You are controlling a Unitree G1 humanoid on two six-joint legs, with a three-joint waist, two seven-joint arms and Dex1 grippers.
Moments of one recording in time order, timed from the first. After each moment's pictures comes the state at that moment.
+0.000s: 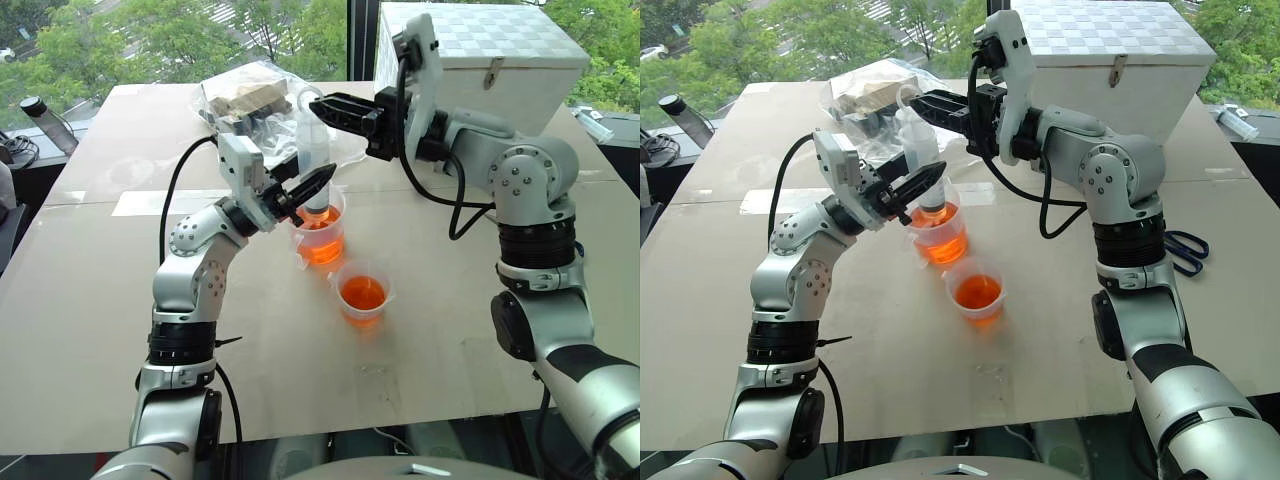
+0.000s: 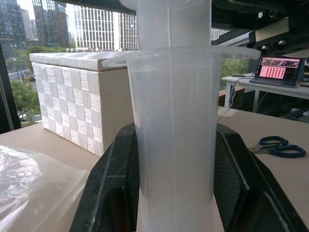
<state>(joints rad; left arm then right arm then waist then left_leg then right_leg) -0.52 0.40 0.11 -0.05 -0.49 0.26 -0.81 -1.10 -0.20 -0.01 0.06 0.73 0.95 0.51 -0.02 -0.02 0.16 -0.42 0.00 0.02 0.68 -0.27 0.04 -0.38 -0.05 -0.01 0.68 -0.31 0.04</state>
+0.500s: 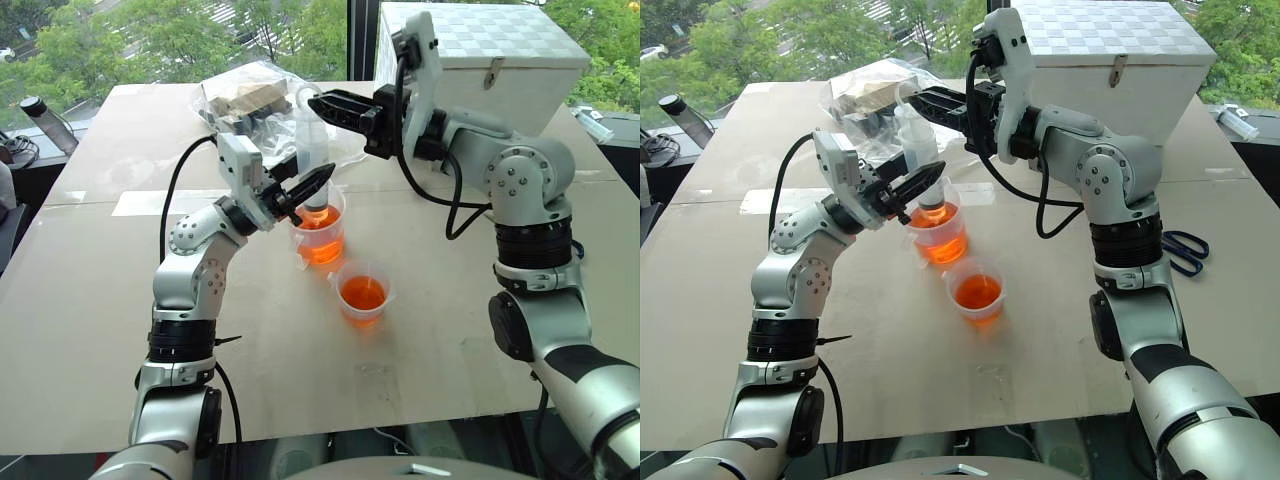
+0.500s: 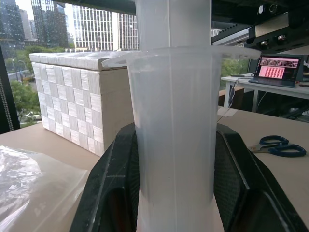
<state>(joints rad) -0.53 0.40 0.11 -0.03 -0.49 0.24 -0.83 -1.10 -0.18 -0.01 0.06 0.71 0.93 0.51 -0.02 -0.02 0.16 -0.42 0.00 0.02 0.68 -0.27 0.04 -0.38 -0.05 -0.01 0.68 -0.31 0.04</state>
